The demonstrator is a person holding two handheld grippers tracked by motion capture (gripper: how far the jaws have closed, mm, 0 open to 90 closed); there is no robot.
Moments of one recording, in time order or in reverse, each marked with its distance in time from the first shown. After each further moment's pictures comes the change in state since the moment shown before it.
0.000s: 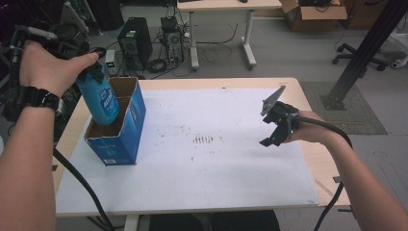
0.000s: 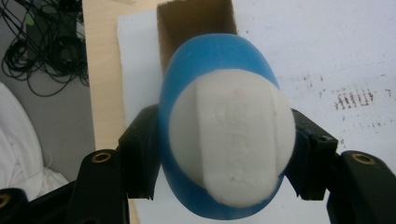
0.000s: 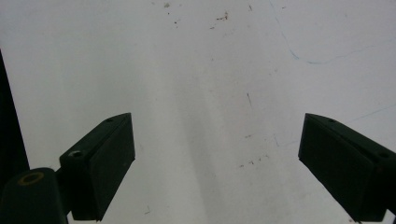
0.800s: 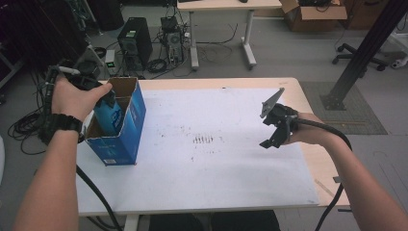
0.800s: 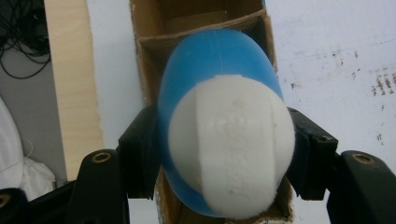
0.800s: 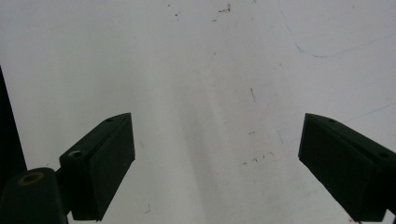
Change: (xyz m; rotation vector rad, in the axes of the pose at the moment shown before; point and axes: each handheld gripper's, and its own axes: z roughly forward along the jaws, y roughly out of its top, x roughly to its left) left arm 0.002 -0.023 0.090 0.079 -0.022 -0.008; right arm 0.002 -0.003 0.006 0.013 0.001 0.003
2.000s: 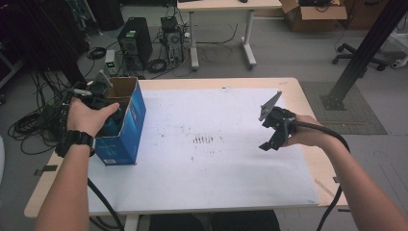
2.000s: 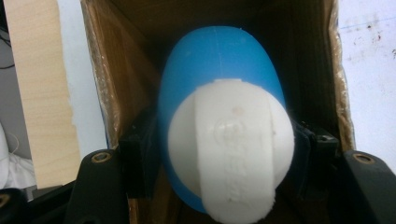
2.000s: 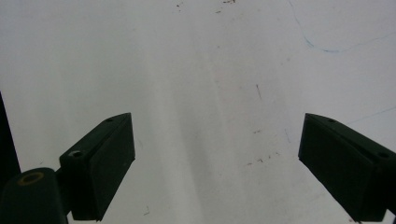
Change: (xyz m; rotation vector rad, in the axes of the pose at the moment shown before) left arm 0.002 -0.018 0.058 0.039 -0.015 0.000; right arm 0.000 -0.003 0.011 0.015 0.010 -0.007
